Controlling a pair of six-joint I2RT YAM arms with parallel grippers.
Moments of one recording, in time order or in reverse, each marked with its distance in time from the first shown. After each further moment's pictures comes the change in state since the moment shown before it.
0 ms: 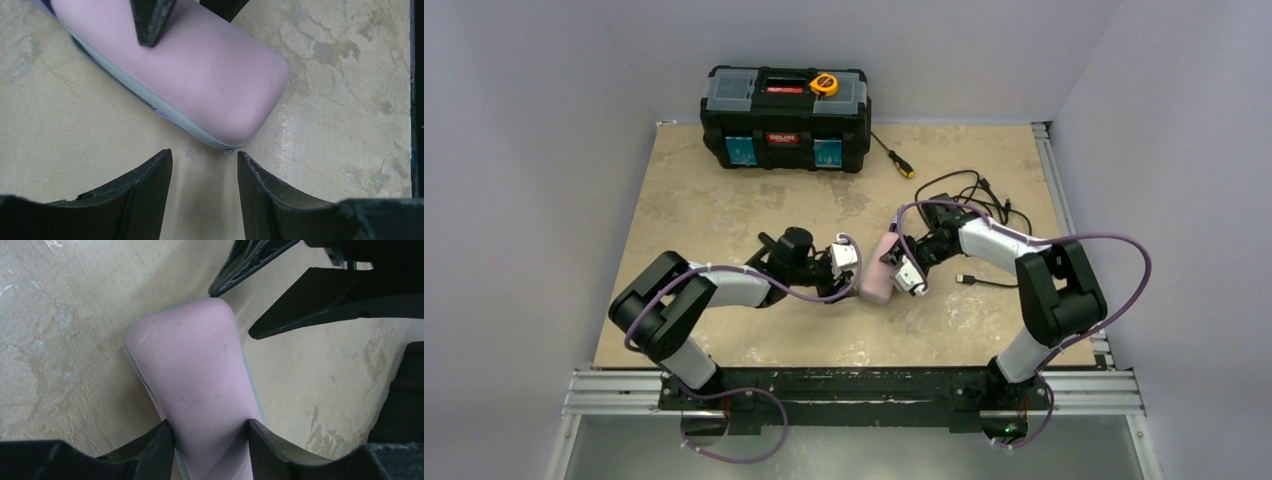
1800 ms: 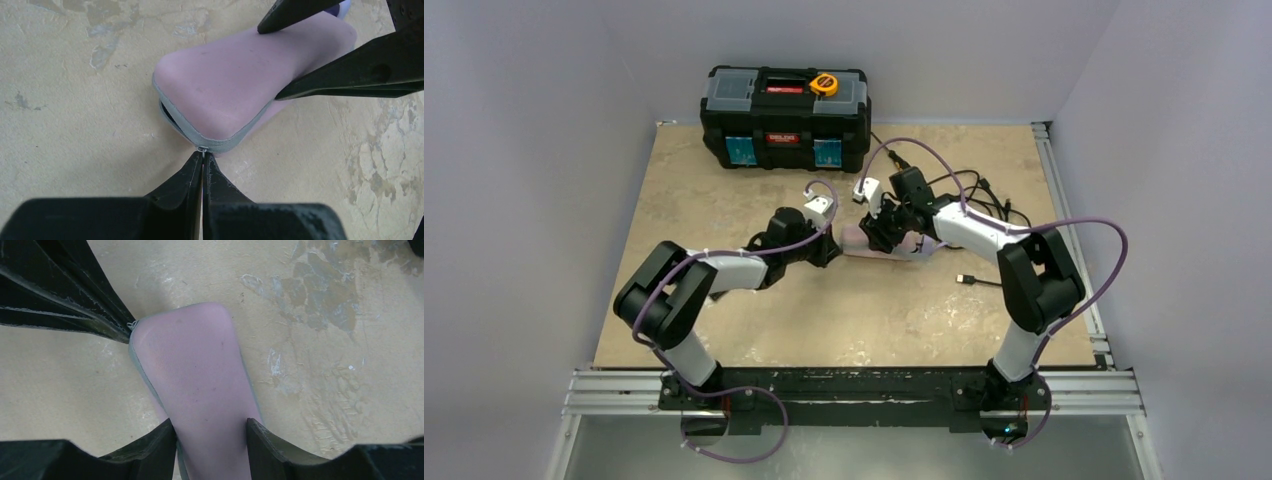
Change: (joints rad) left arm 0.082 0.084 0.093 0.032 -0.297 -0.533; right arm 0.141 0.106 0.212 0.302 0.441 1.584
